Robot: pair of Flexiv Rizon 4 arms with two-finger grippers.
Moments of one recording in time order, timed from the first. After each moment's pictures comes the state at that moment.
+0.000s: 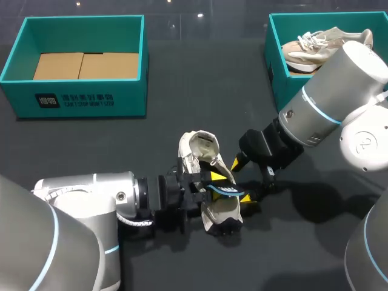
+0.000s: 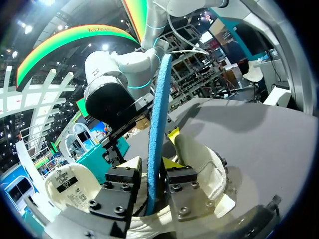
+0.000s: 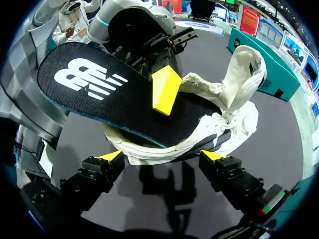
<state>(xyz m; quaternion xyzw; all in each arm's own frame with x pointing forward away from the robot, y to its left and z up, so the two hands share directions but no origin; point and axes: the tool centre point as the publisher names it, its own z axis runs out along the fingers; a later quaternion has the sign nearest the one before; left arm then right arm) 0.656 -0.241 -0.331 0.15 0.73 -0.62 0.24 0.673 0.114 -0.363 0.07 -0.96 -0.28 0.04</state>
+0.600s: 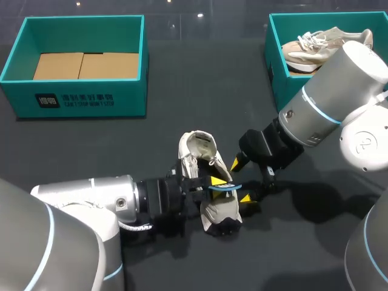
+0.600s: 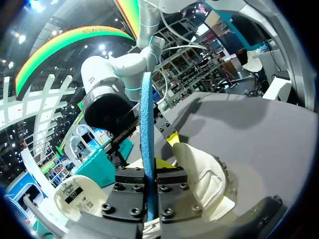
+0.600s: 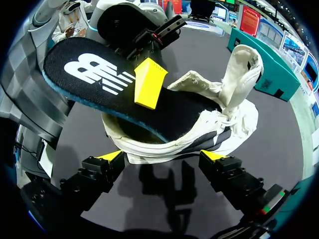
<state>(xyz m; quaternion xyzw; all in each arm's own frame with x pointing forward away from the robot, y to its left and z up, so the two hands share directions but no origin) 0.652 -0.238 -0.326 0.17 0.74 -0.59 0.28 0.673 0.114 -0.363 0.07 -0.96 -0.28 0.04</state>
